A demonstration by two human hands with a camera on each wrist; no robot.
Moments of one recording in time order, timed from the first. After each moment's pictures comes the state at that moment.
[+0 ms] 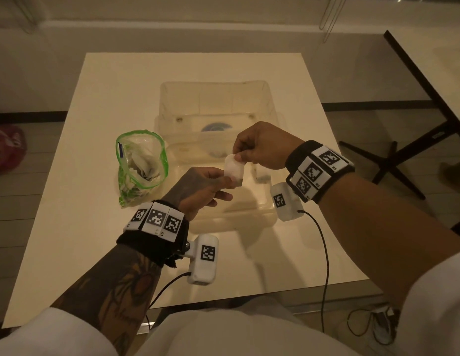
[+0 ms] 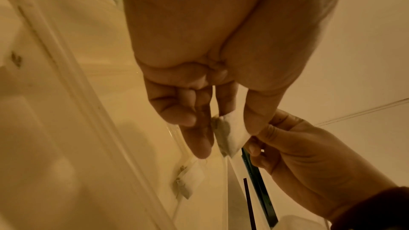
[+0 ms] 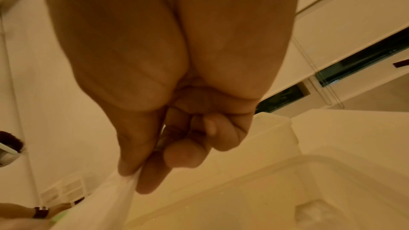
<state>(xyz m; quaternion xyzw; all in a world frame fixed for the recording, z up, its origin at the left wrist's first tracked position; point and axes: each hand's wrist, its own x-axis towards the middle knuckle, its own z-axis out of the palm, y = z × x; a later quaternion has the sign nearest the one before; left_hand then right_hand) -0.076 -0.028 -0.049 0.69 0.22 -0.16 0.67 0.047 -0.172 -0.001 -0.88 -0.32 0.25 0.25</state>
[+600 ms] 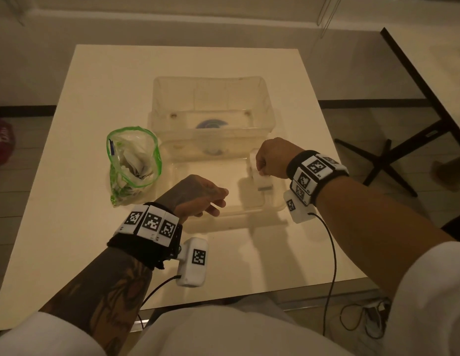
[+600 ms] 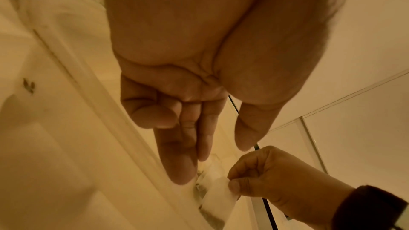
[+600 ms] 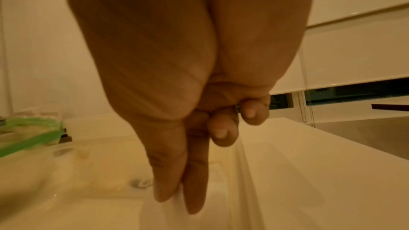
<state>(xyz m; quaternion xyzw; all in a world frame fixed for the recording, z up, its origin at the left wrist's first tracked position) -0.079 -0.026 -0.058 0.76 0.22 -0.24 0.57 0.066 -0.199 -0.046 -0.93 -0.29 0.24 -0.02</state>
